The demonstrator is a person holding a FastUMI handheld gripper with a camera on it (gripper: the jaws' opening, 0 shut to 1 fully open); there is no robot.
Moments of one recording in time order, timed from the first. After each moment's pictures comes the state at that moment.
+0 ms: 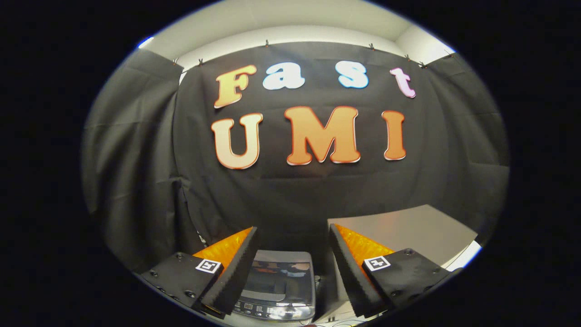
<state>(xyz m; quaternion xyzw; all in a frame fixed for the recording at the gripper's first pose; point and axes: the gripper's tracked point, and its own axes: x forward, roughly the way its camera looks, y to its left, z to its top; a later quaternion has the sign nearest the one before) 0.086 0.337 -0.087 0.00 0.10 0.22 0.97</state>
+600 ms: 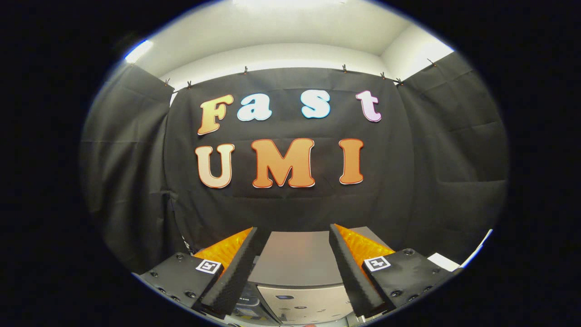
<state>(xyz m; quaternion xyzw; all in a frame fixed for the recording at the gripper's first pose) 0.028 0.126 -0.007 -0.01 0.04 0.19 0.98</state>
